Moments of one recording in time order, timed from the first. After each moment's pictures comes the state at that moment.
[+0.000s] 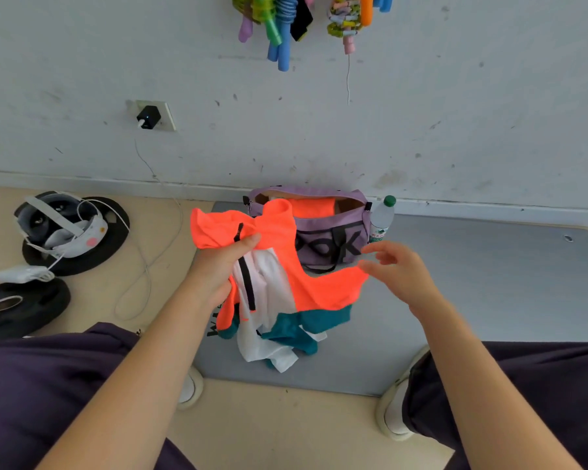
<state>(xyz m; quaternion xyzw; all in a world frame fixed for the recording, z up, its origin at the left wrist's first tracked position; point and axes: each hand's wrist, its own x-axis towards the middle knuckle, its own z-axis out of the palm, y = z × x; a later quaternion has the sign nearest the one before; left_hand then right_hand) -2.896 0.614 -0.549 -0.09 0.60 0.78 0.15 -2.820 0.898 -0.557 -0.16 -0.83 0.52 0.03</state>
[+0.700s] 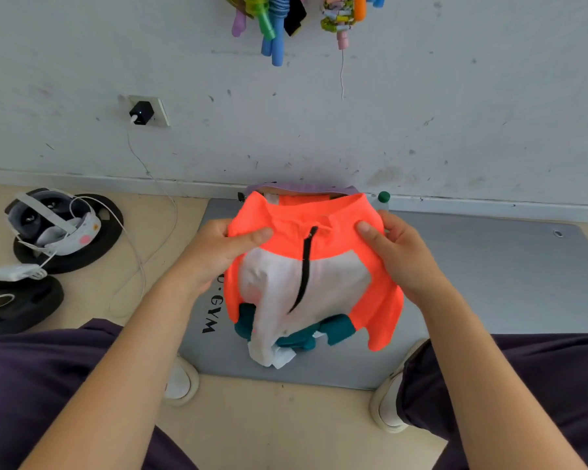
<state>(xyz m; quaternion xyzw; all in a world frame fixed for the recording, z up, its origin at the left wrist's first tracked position) -2.890 0.615 -0.513 0.06 0.72 0.66 0.19 -2.810 0.884 -0.508 -0.09 -0.73 0.68 0.03</state>
